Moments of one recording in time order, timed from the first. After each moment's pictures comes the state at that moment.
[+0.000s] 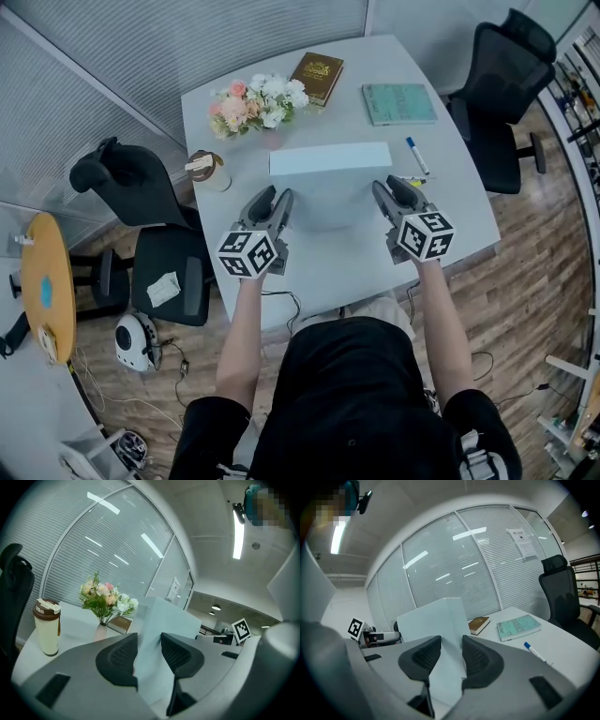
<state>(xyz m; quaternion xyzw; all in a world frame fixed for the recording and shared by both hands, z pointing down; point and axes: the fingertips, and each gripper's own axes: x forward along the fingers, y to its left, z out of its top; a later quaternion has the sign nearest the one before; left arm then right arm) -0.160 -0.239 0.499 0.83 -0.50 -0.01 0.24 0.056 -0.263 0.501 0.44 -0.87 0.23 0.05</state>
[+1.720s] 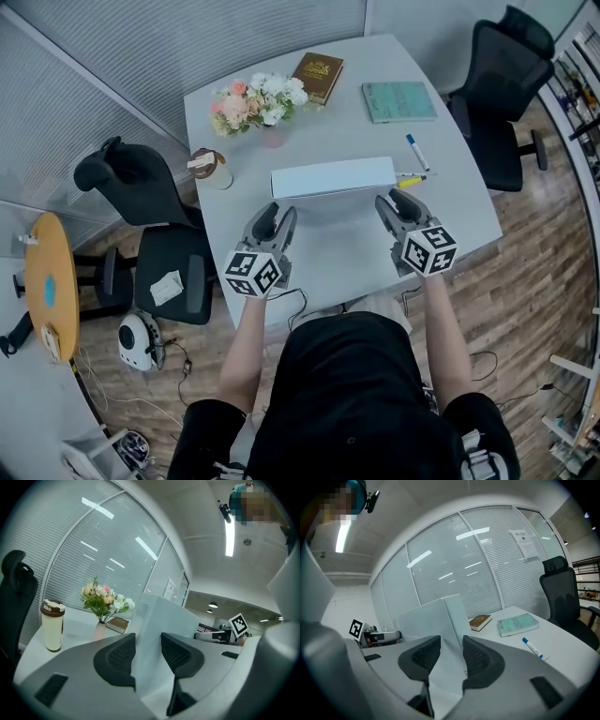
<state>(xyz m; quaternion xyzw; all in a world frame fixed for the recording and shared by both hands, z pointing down) -0.150 -0.187 0.503 0.84 -0.50 -0.01 0.21 0.064 -0.216 0.505 0.43 -0.88 0.22 0.06</state>
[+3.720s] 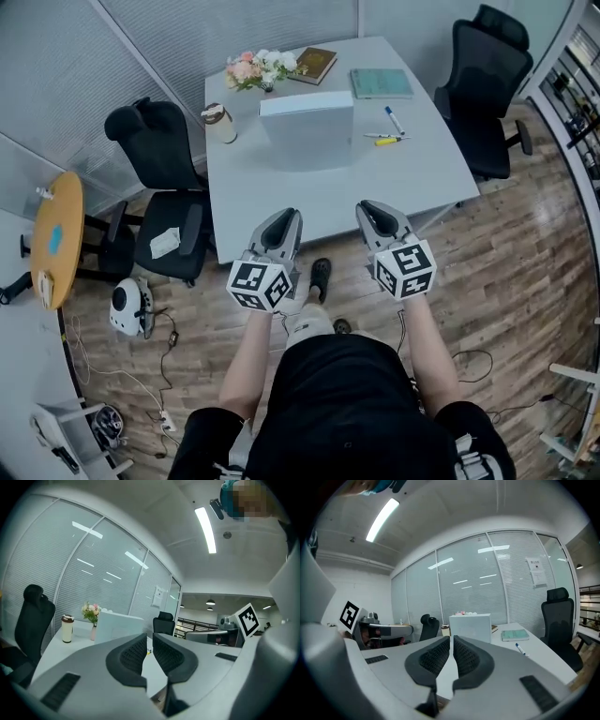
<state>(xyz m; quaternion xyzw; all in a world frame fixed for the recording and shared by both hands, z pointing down) -0.022 0.105 0.414 0.84 -0.53 -0.01 0.13 0.104 0.081 0.417 0.40 -0.91 0.11 0.07</state>
